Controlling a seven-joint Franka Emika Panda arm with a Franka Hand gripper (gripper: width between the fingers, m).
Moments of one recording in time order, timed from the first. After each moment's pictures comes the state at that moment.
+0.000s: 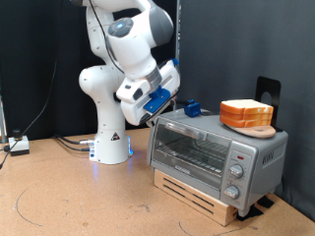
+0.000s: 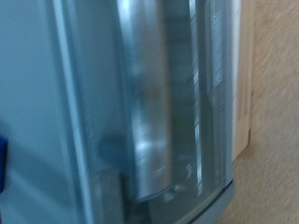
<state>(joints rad) 0.26 -0.39 -0.32 -2.51 0.37 1.88 0.26</state>
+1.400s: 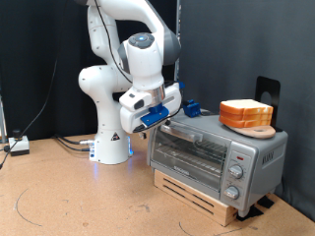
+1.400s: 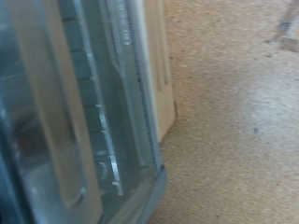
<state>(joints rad) 0.16 -0.39 -0.18 -2.67 0.20 2.10 0.46</state>
